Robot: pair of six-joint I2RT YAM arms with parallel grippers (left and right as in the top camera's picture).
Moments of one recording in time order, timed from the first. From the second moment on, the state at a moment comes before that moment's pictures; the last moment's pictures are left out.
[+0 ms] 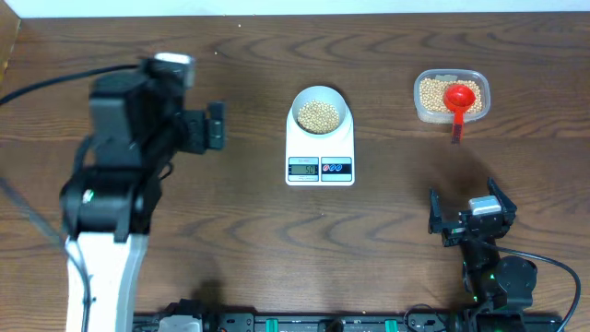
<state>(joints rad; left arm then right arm) -0.04 1.12 1.33 -0.80 0.12 0.04 0.00 0.03 0.01 -0.06 -0.13 -0.17</state>
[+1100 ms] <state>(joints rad) 0.06 0.15 0.18 -0.11 0.09 0.04 0.00 0.03 0.01 -0.06 -0.12 -0.17</state>
